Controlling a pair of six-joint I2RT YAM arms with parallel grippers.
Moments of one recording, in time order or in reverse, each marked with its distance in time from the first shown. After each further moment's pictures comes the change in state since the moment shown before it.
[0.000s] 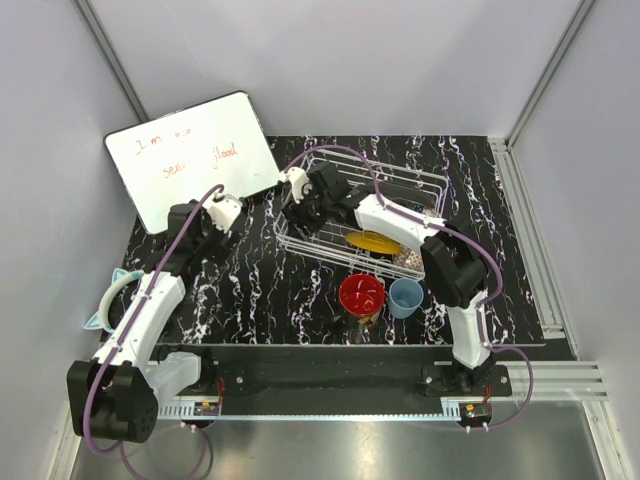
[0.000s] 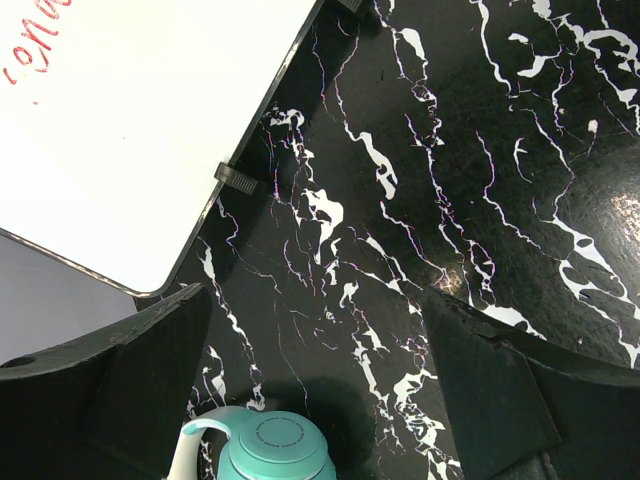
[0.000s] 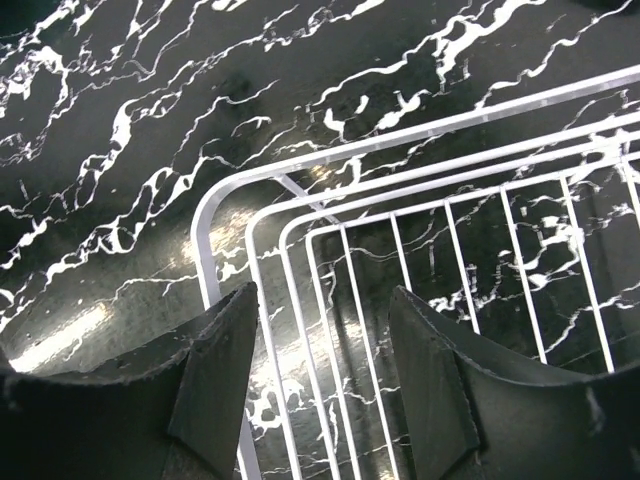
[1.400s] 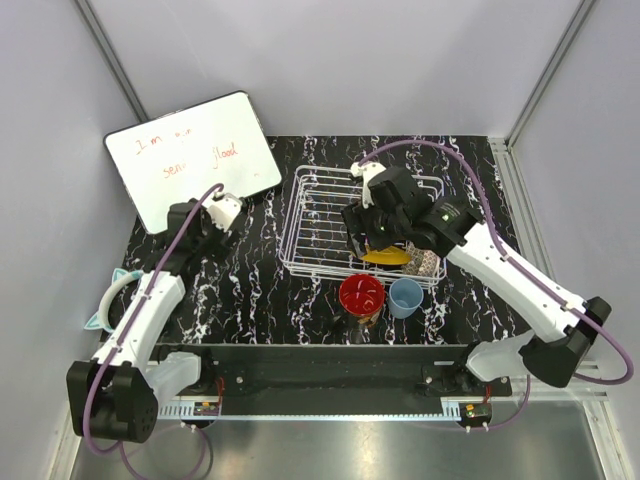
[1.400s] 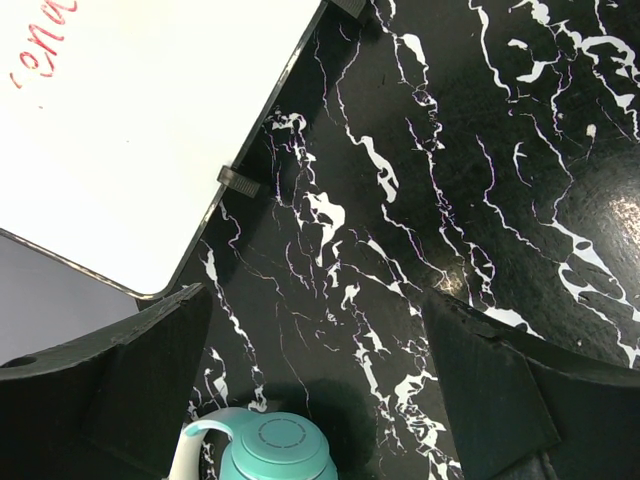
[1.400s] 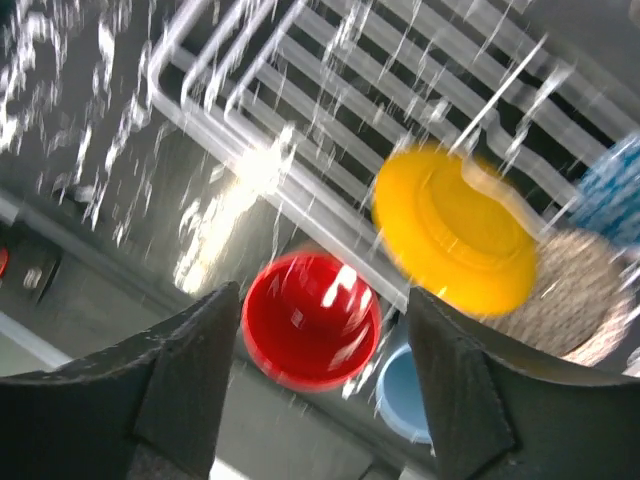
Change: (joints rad) left arm -0.001 0.000 0.008 -0.003 0.006 -0.002; right arm 0.066 -0.694 -0.138 -0.581 0.440 0.334
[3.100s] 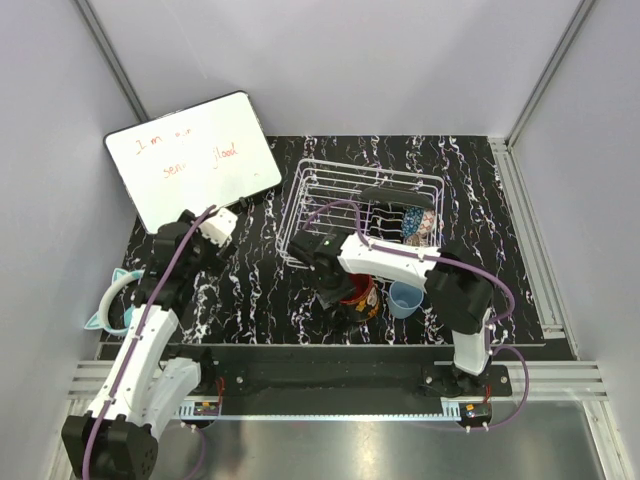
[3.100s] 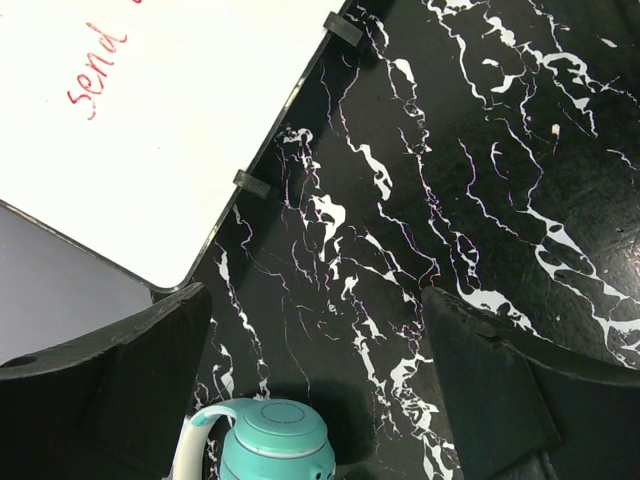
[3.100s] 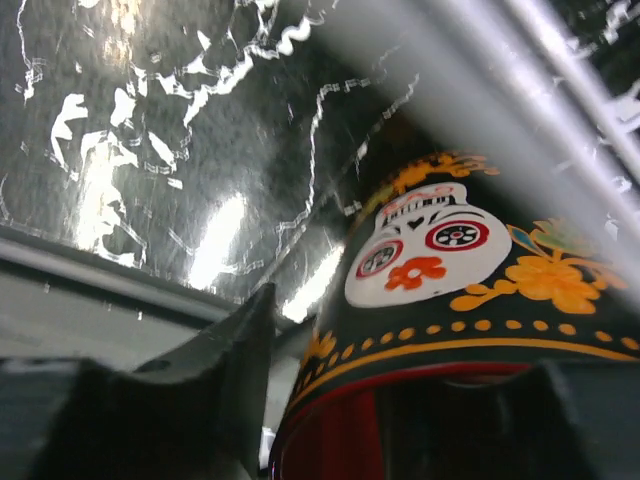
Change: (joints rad) left arm 0.000 -0.259 -0.100 -0.026 0.045 0.023; right arm 0.204 0.556 -0.037 -0.099 -0.051 0.236
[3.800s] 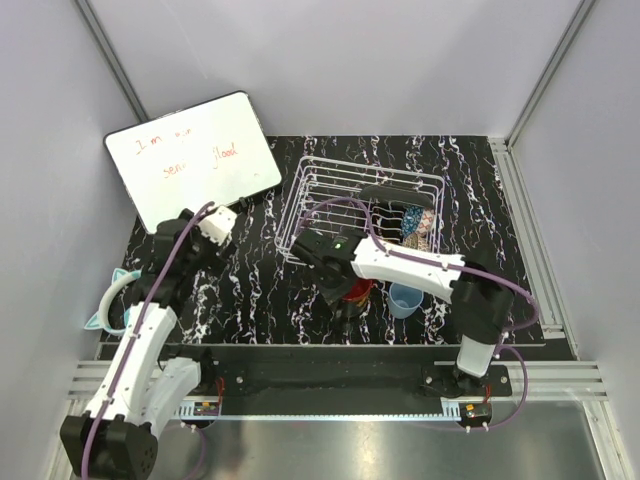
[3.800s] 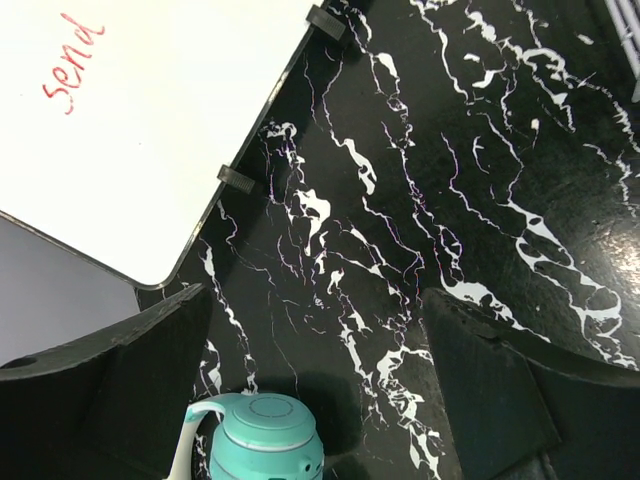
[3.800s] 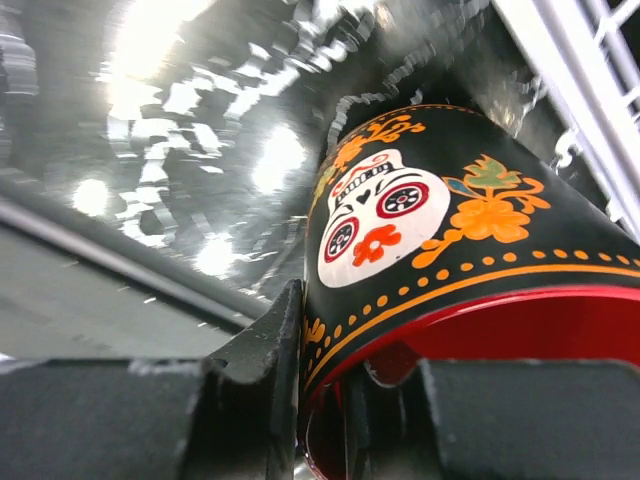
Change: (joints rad) left arm 0.000 0.023 0.036 -0.055 0.018 -0.022; right arm 0.042 -0.110 -0.061 0.084 0.061 -0.062
